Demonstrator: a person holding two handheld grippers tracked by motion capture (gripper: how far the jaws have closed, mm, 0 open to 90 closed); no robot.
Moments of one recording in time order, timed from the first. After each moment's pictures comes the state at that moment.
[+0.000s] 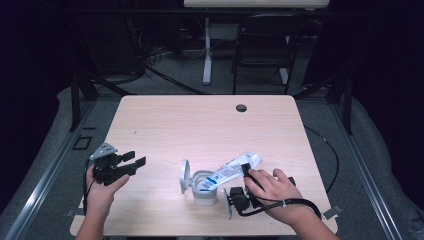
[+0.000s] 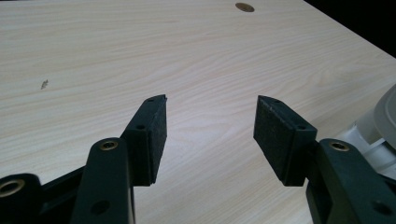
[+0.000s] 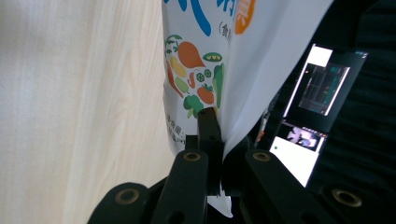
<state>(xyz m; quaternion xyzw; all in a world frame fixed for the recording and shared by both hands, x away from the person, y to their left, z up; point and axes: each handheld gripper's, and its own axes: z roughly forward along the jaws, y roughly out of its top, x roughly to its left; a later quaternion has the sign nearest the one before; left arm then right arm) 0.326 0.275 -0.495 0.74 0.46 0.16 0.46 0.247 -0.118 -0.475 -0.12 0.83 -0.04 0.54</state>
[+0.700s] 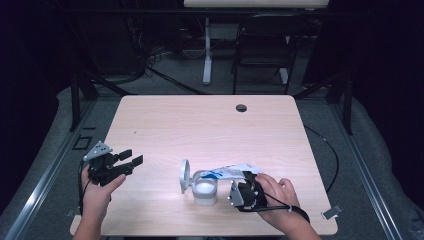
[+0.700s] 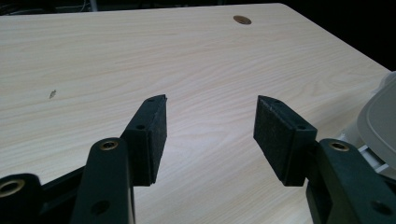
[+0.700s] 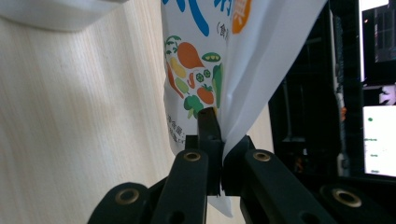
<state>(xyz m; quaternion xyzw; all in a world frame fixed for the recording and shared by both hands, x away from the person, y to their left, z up) 0.320 0.280 -0.486 0.73 0.46 0.17 0.48 0.251 -0.134 -0.486 0.05 0.88 0.11 0.46</state>
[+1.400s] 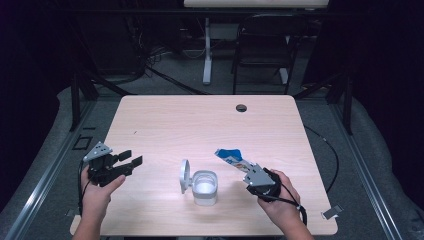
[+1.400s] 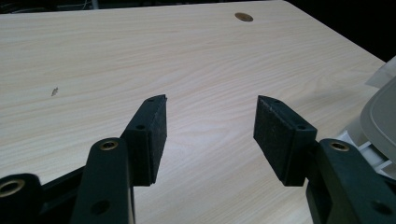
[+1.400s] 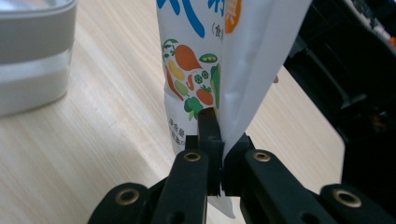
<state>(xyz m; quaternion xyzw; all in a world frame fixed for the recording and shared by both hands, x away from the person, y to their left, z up) 0.319 0.279 -0.486 0.74 0.46 0.17 0.47 0.271 -0.168 -0.489 0.25 0.84 0.26 0.40</state>
